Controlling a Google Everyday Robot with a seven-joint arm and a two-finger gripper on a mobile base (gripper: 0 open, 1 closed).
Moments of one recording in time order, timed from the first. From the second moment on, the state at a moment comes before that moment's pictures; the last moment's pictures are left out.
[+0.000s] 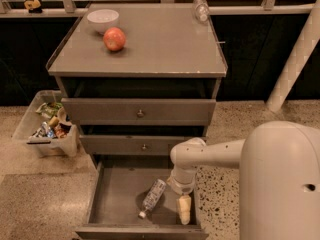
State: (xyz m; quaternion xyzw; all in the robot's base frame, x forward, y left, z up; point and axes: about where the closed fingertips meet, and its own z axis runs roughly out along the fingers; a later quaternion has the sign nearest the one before) arm 0.480 -0.094 0.371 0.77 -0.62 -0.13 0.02
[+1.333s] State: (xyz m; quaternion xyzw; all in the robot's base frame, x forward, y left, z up) arm 0.508 0.001 0.332 0.82 -0.56 -0.05 -0.12
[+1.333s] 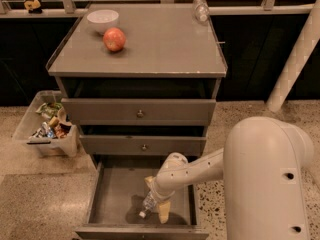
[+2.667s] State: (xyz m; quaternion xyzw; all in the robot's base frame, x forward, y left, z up) arm 0.618 0.010 0.260 0.86 -0.48 -0.03 -0.16
